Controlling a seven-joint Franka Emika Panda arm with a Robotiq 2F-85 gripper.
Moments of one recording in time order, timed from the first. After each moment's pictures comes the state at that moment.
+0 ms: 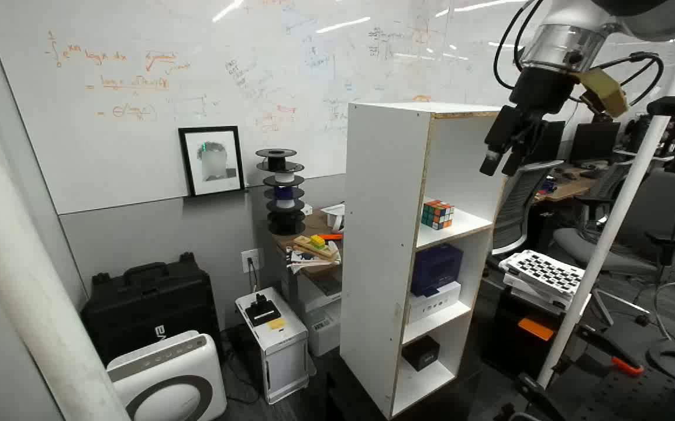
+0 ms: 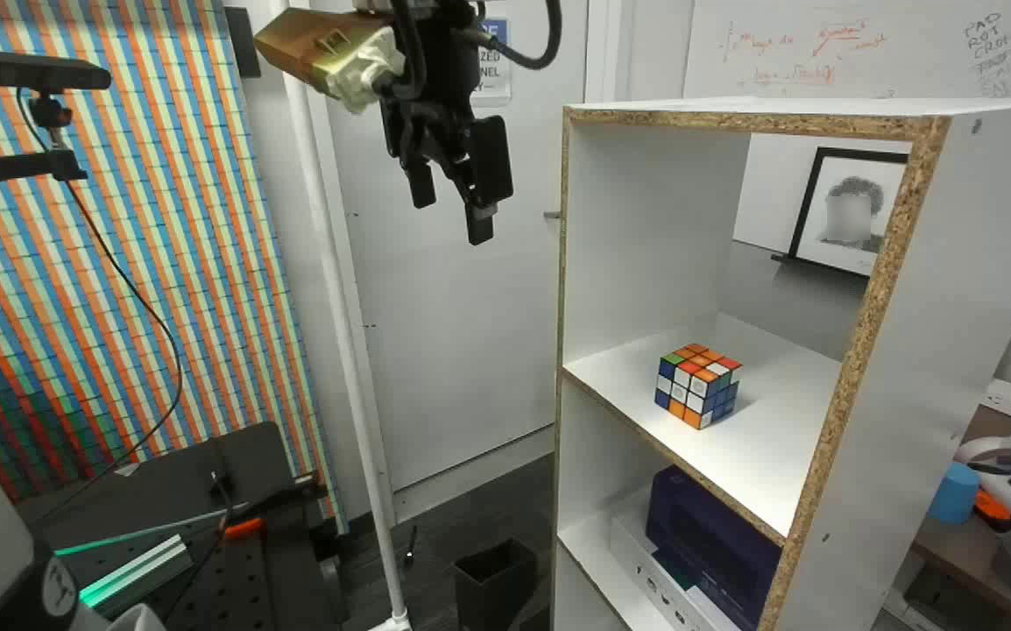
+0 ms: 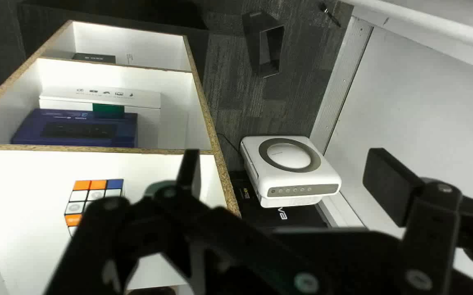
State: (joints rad) arm 0.13 -0.66 -0.05 -2.69 0.16 2.21 -0.15
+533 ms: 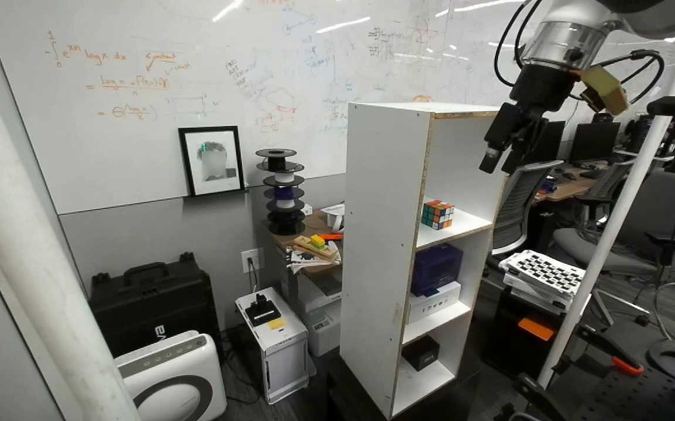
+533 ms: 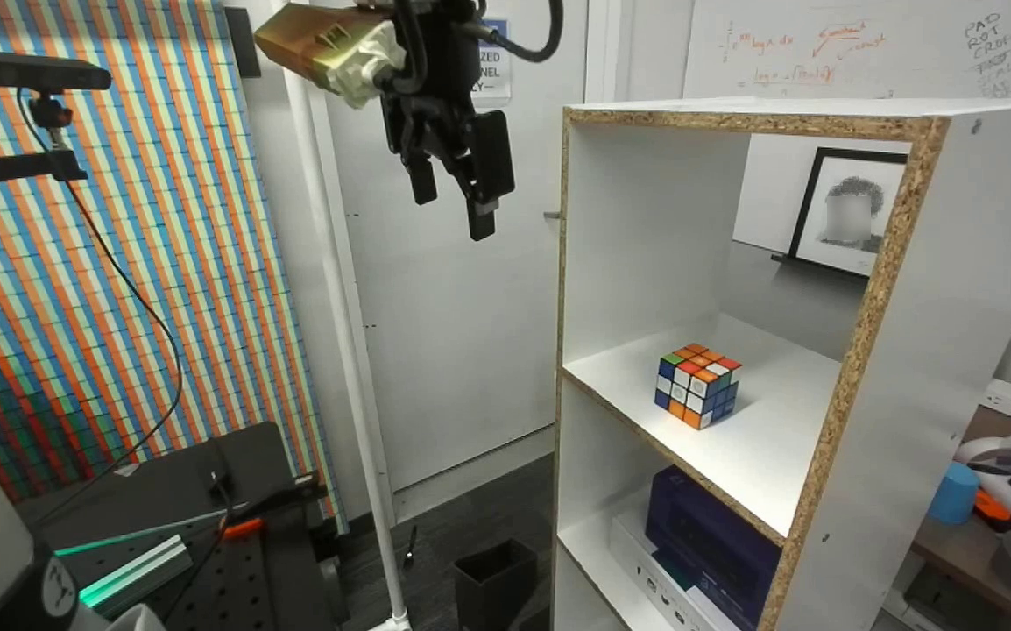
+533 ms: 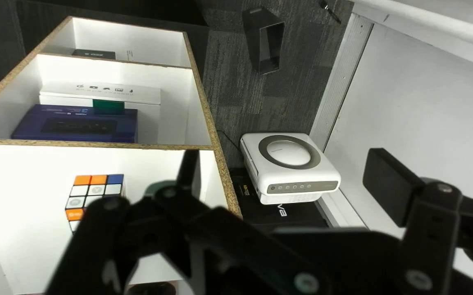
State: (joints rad) arm 0.13 -0.66 -0.05 -2.69 0.16 2.21 -0.15
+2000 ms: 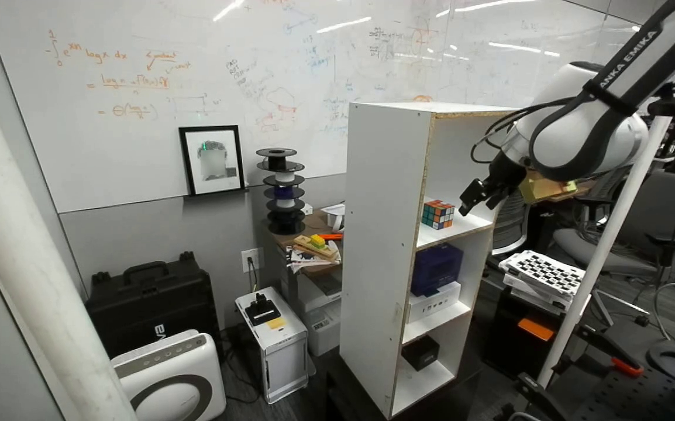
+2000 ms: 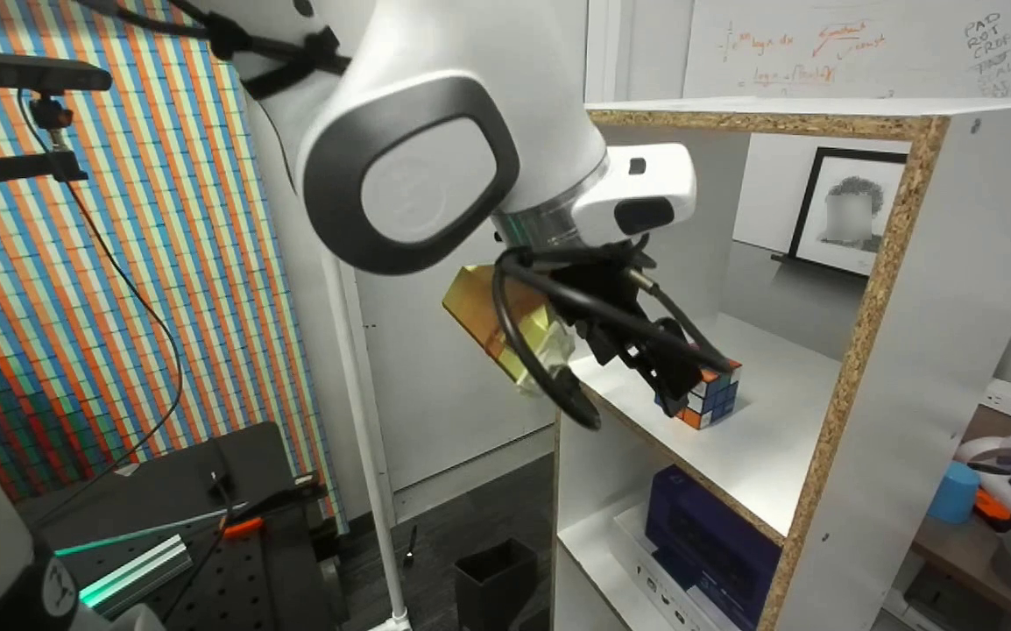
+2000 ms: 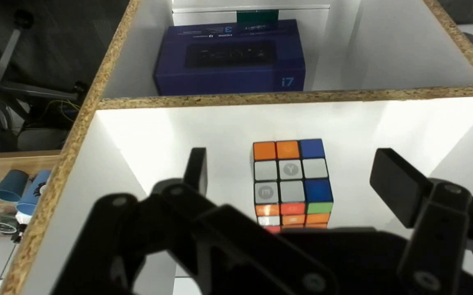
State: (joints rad) arm -0.13 -0.09 -0.03 -2.77 -0.11 3.19 0.00
